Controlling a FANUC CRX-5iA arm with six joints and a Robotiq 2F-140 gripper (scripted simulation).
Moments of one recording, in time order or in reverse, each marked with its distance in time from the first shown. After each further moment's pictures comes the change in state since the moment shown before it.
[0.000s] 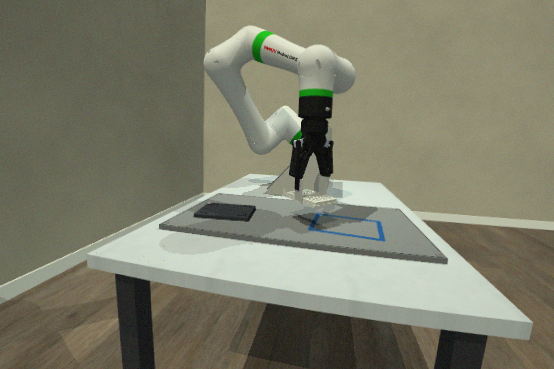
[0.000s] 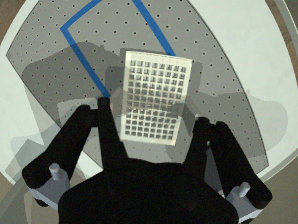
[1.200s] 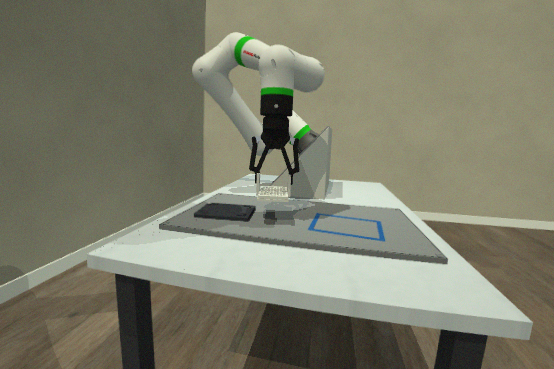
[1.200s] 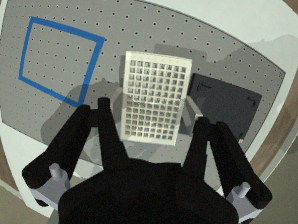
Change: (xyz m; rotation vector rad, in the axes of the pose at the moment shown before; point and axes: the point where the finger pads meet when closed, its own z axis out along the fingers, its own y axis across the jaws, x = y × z) arm -0.078 0.078 -0.004 -0.006 0.005 0.596
